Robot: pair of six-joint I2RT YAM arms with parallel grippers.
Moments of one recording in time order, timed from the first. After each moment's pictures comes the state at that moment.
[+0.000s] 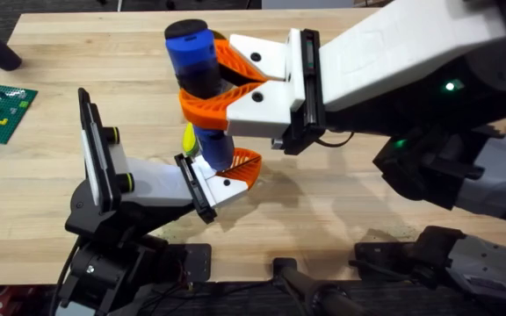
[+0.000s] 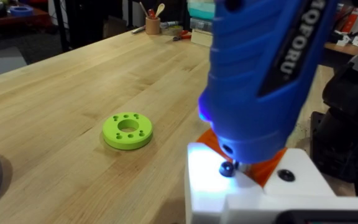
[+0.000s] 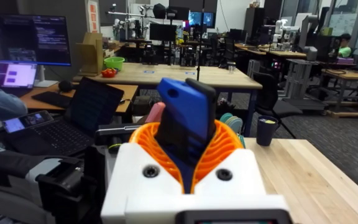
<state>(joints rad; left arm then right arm) -0.28 0.01 0.01 -0.07 0.82 -0.06 0.79 1.20 0.66 0.85 -0.69 0.12</state>
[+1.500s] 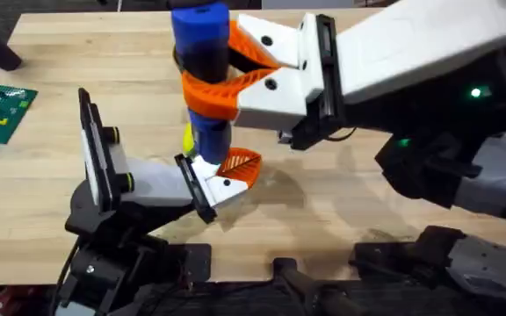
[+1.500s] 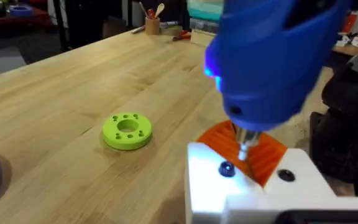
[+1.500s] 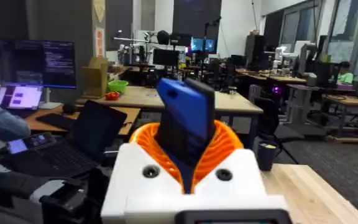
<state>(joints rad) -0.28 0.01 0.01 -0.07 0.82 -0.06 0.78 1.20 0.65 1.00 -0.70 0.21</state>
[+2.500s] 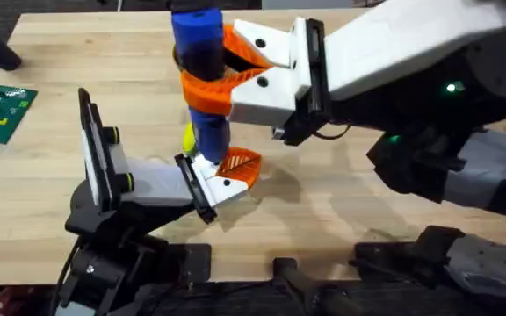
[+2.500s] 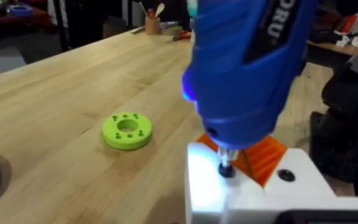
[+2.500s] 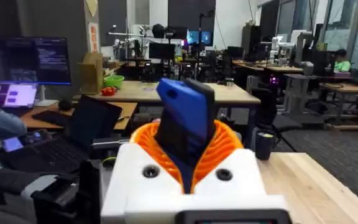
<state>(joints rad) -0.28 0.01 0.01 -0.07 0.82 -0.06 0.77 1.24 0.65 1.00 -0.69 0.21</state>
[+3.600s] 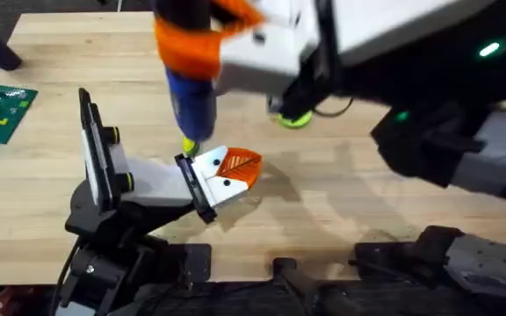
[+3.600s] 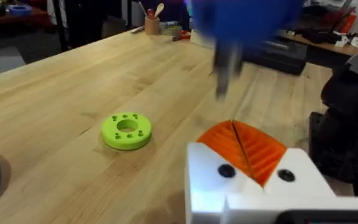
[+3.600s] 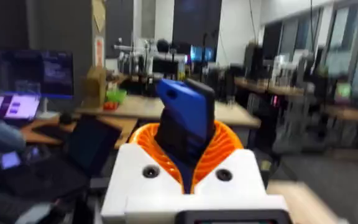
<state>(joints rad) -0.28 0.01 0.01 -0.07 0.82 -0.06 0.77 1.26 0.78 0.99 -0.70 0.24</state>
